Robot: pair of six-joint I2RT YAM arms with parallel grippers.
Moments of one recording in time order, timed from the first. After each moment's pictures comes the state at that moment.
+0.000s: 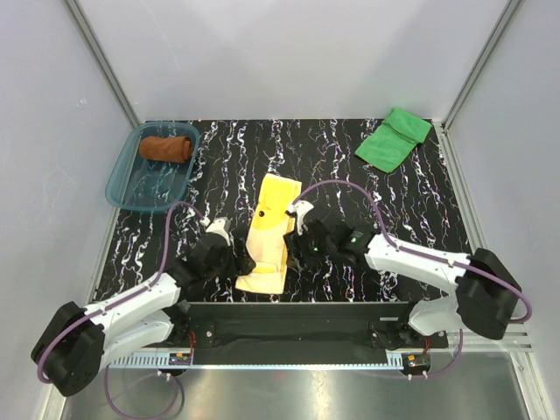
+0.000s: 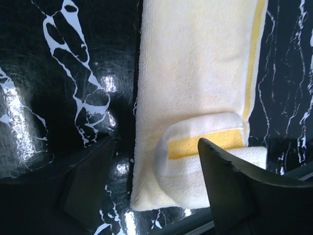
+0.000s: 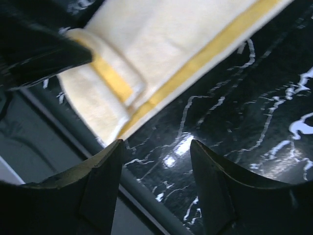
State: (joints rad) left arm -0.66 0.93 0.29 -0.15 -0.05 -0.71; right arm 0.88 1.38 0.85 -0.28 -0.11 0.34
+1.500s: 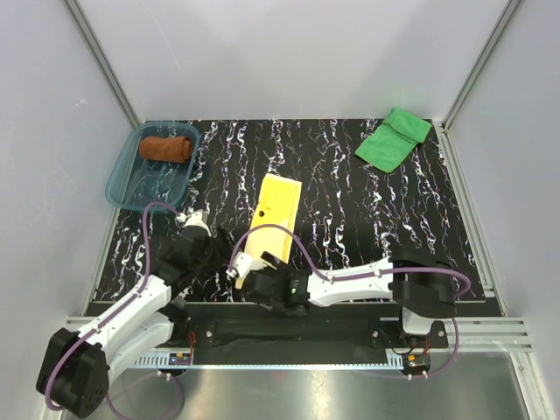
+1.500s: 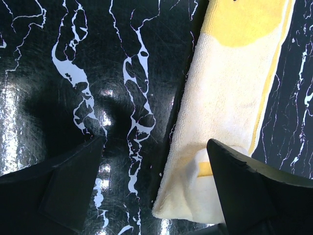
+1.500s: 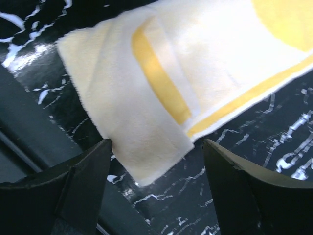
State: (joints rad) left arm -0.45 0.82 0.32 -0.25 -0.03 -0.71; right arm 1.42 1.74 1.03 -0.24 0.53 0.15
